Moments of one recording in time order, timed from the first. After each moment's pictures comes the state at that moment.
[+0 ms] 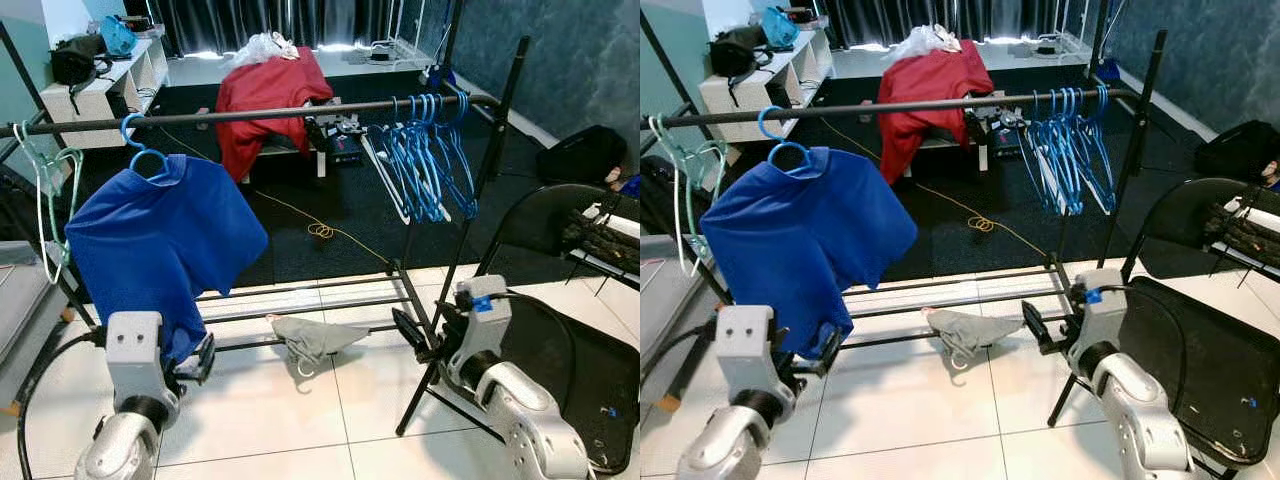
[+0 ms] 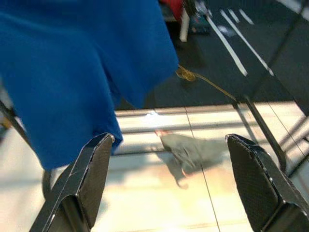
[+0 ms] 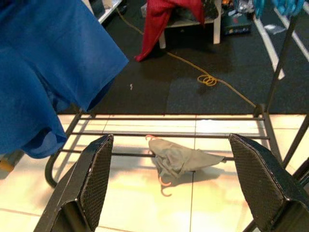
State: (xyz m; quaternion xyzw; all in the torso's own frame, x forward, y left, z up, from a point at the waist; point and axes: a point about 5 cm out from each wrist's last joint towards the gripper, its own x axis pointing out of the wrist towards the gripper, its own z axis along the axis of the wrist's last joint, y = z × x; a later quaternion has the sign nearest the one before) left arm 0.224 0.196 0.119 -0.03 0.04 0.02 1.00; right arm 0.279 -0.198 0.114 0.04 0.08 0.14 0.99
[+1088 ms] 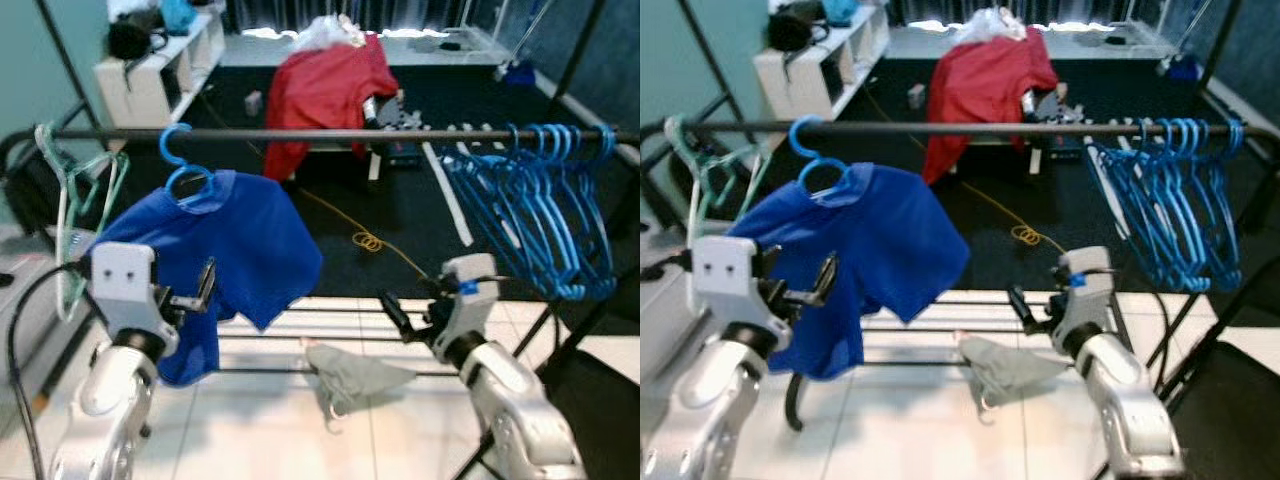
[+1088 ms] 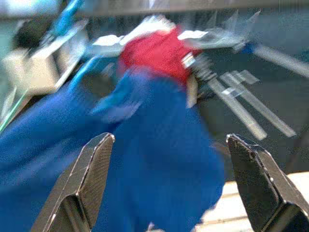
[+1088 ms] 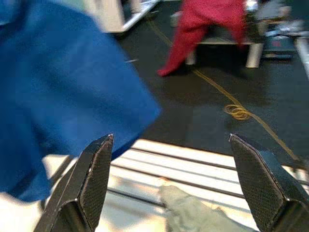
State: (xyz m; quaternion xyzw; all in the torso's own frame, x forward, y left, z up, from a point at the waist) left arm 0.256 0.181 0.186 0.01 -0.11 -0.06 0.99; right arm 0.279 -0.188 0.124 0.01 0.06 0.15 0.99
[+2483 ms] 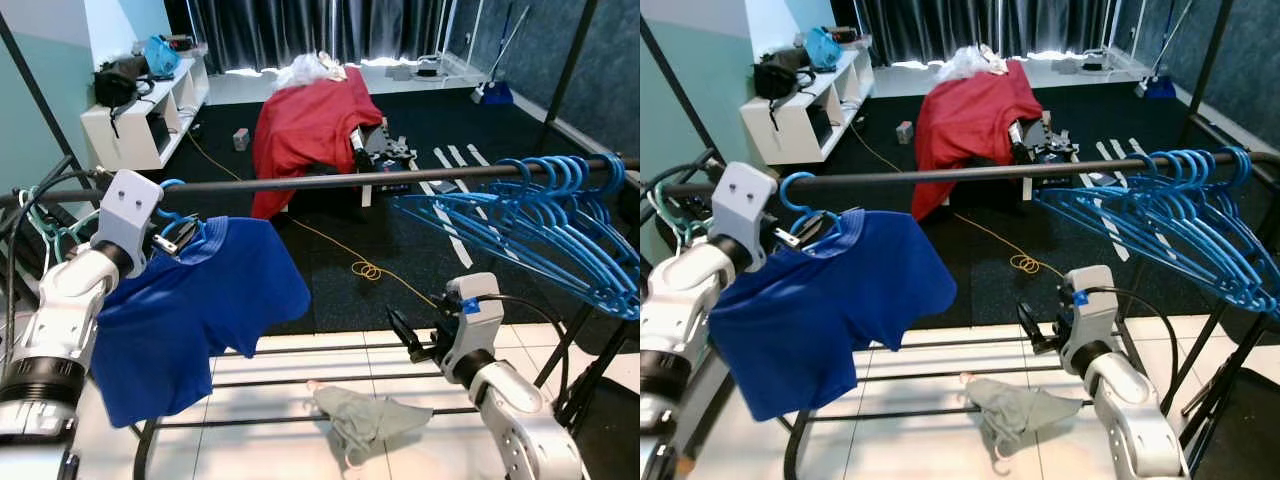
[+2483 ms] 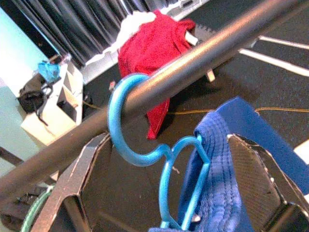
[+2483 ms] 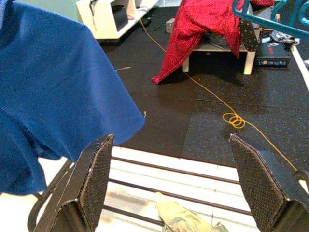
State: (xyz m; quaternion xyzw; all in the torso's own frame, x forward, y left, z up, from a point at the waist) left arm 0.356 0.249 0.201 0.23 -0.06 -0.12 0.97; right arm 0.272 -0.186 0.116 0.00 0.07 0.15 0.99
